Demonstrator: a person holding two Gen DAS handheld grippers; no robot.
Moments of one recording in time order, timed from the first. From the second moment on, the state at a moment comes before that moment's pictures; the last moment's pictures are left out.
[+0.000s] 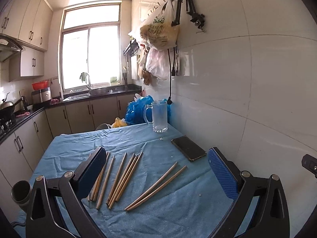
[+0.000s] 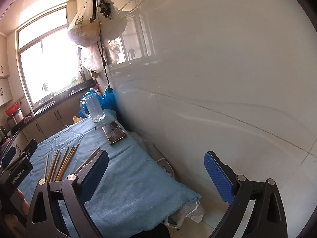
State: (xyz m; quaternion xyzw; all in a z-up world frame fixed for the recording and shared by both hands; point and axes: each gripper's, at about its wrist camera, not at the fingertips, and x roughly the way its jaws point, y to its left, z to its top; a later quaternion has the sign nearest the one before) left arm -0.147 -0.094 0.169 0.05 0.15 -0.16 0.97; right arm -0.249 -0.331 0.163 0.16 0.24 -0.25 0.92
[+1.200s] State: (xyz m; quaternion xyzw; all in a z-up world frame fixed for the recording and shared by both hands) left arm 0.142 0.028 0.089 -0.06 0.46 0.03 0.89; right arm 0.086 -0.274 0.009 0.26 0.51 0.06 0.82
